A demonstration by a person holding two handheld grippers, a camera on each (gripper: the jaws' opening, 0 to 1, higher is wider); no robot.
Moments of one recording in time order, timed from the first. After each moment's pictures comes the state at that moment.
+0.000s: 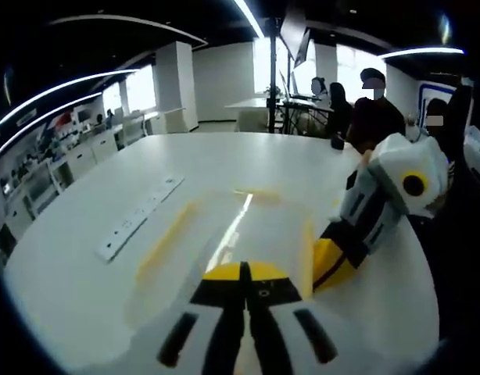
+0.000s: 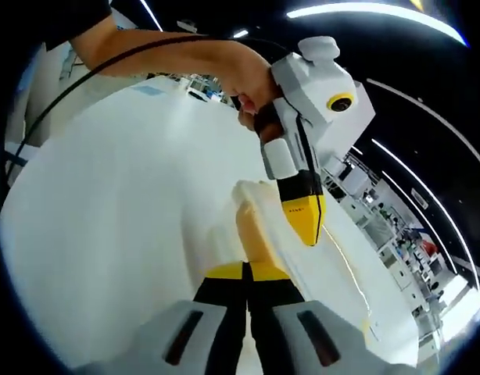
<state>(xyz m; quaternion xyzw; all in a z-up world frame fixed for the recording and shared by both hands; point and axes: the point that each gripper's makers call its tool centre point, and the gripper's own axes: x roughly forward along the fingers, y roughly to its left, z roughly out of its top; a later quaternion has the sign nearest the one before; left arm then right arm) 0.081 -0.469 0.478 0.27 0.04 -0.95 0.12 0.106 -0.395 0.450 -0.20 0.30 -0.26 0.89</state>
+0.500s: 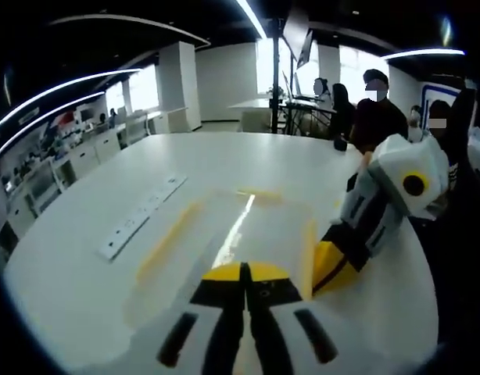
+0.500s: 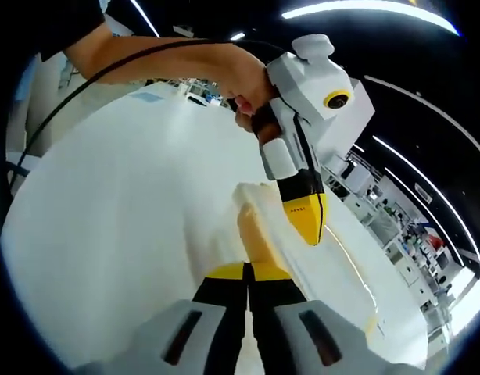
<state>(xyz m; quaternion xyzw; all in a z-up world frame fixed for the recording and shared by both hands) 0.080 -0.465 0.481 0.28 0.03 -0.95 0.14 0.100 -0.391 0.453 -0.19 0.29 -0.28 0.89</state>
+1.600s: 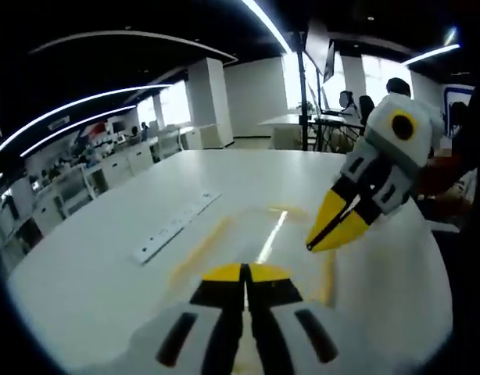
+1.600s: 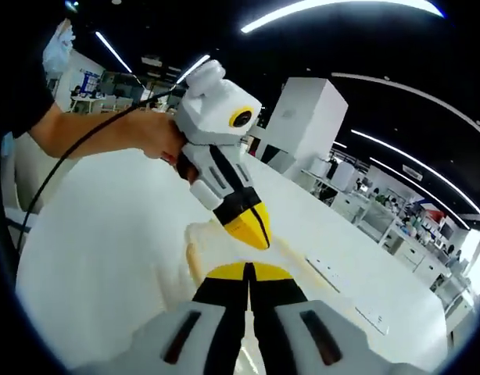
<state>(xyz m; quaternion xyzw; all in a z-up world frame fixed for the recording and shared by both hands) 0.103 -0.484 0.505 0.22 0.01 -0.95 0.24 0.083 -0.432 0.513 -0.12 0.21 -0.32 0.92</state>
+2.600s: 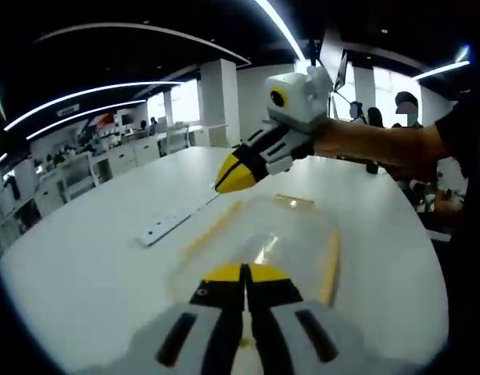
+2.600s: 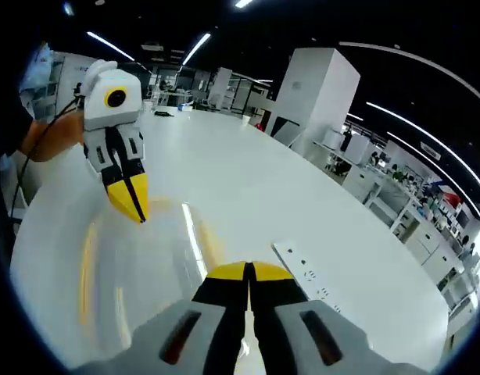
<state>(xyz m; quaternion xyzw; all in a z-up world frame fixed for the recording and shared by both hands) 0.127 -0.482 0.494 0.21 0.04 -0.95 0.24 0.057 -0.559 0.504 -0.07 0.30 -0.27 0.91</state>
